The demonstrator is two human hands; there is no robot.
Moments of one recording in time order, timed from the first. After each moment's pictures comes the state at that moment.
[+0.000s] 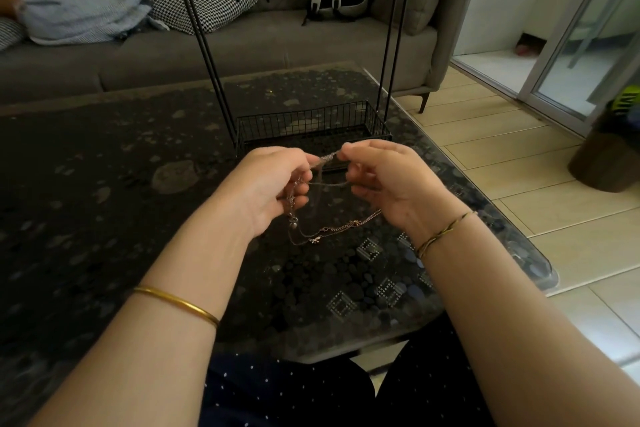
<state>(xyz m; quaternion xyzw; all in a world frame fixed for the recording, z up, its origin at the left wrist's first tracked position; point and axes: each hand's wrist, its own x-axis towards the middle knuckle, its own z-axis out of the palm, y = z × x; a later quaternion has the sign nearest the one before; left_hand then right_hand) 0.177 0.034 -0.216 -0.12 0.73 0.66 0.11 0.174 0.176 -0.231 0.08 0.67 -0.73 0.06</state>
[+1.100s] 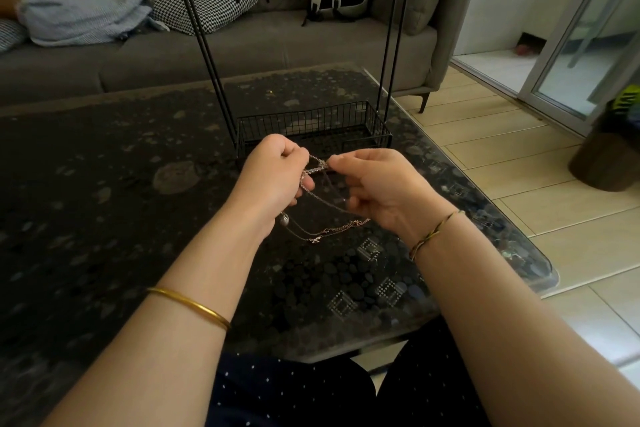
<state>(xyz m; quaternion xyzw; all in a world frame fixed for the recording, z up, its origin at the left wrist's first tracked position) 0.174 0.039 -0.227 -0.04 0.85 0.52 -0.04 0.175 0.165 -0.232 0.10 0.68 -0.72 0.11</state>
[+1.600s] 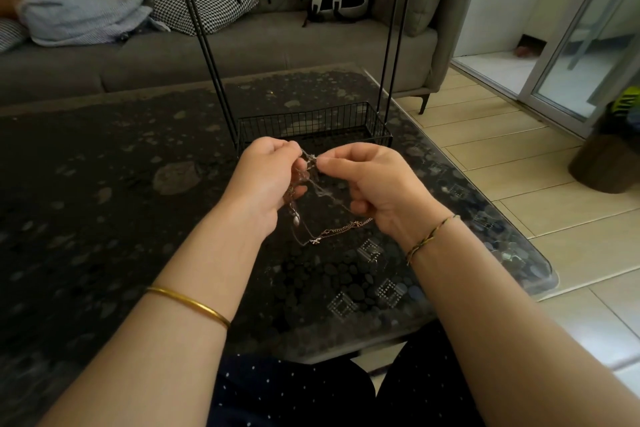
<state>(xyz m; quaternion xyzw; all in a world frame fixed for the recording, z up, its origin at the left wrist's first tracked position) 0.168 0.037 -0.227 -0.13 0.72 0.68 0.00 0.180 0.163 -0.230 0.04 0.71 -0.70 0.07</state>
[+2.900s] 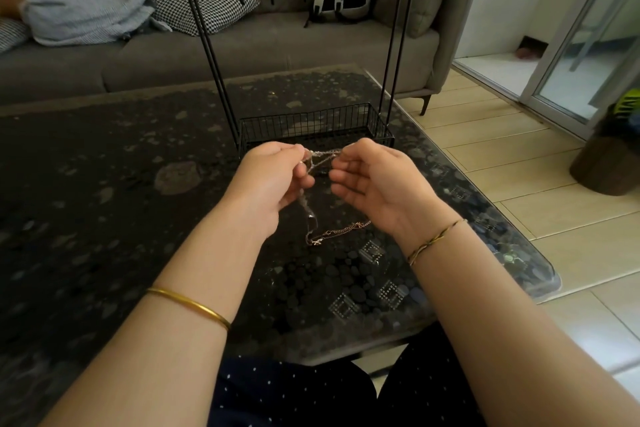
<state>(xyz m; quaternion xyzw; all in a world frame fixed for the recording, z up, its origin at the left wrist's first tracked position) 0.169 0.036 -0.227 -0.13 0.71 0.69 0.03 0.171 0.162 -0.233 0.10 0.57 -0.81 0.07</state>
